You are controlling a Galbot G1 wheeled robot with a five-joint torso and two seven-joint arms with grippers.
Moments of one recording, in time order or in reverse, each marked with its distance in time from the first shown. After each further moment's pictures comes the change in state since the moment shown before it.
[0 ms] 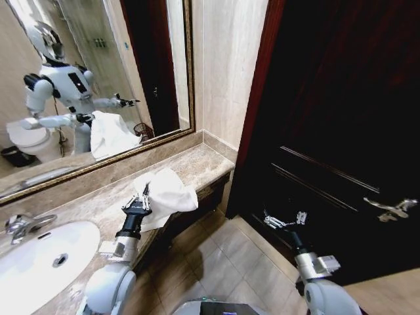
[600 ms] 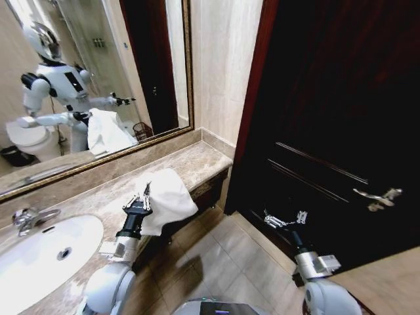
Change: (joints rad) left arm -0.002 0.003 0.000 0.004 0.005 -0.015 0.009; right arm 0.003 -0.001 0.007 0.003 -0.001 0.002 -0.001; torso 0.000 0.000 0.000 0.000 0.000
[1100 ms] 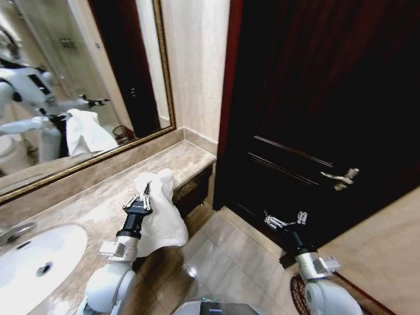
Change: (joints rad) left arm -0.003 0.003 -0.002 0.004 0.004 -0.005 -0.002; right arm 0.000 0.003 -0.005 -0.003 -0.002 0.004 -0.005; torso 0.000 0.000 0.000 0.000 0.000
